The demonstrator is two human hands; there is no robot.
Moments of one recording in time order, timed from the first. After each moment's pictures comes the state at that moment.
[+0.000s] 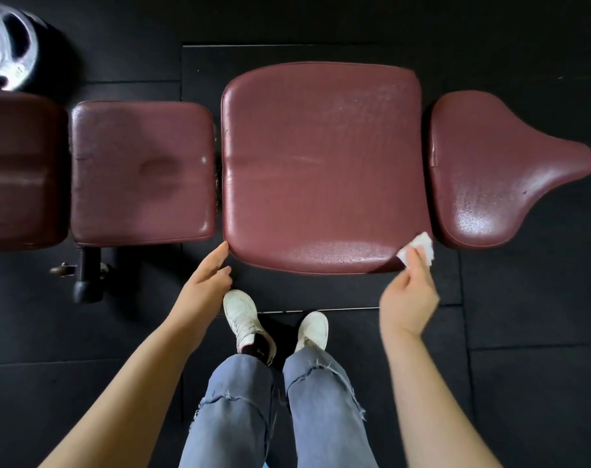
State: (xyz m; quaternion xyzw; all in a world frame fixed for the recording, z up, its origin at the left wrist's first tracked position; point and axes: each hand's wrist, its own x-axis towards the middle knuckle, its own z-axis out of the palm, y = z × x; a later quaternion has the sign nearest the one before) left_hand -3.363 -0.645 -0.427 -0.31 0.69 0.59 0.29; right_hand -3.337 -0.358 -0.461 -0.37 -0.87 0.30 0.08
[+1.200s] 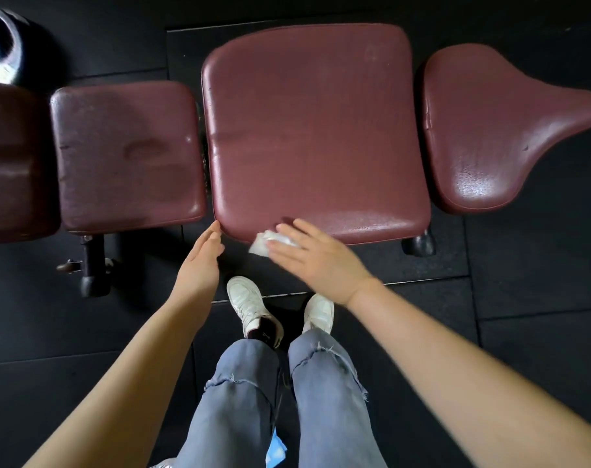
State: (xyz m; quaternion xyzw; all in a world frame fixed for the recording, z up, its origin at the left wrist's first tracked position) left_hand -3.364 -0.629 -0.432 -0.35 0.70 0.57 0.23; right_hand -3.363 -0.407 -0.461 0.43 -0.90 0.07 -0.04
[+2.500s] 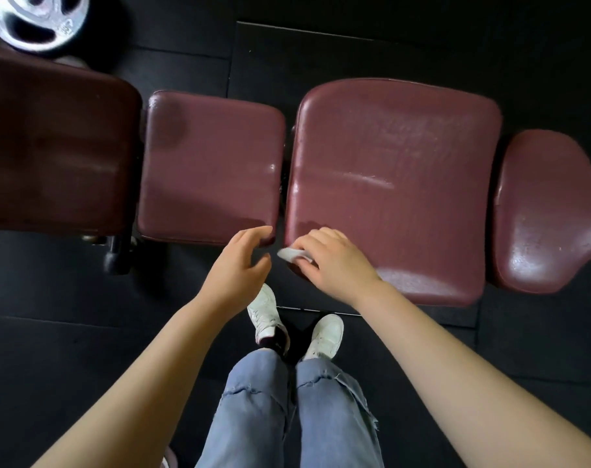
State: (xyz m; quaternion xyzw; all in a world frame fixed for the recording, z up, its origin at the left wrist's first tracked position) left_hand -3.416 -0.694 -0.415 -0.15 0.85 0.42 0.26; right_hand -3.453 -0.499 -0.432 0.27 -0.90 0.25 -0.23
